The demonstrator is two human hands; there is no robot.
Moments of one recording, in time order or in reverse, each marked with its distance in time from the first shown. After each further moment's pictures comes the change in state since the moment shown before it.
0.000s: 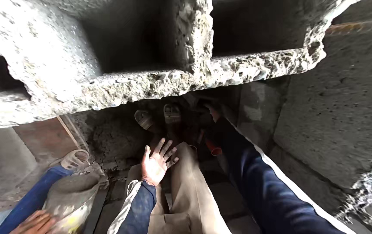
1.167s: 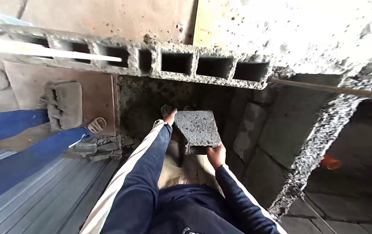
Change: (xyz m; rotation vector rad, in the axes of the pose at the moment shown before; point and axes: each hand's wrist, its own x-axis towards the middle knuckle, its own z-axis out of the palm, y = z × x) left_hand -0.059 0.104 0.107 0.939 0.717 0.144; right_hand -0.414 -0.059 -0.050 -0.414 -0.060 -0.521
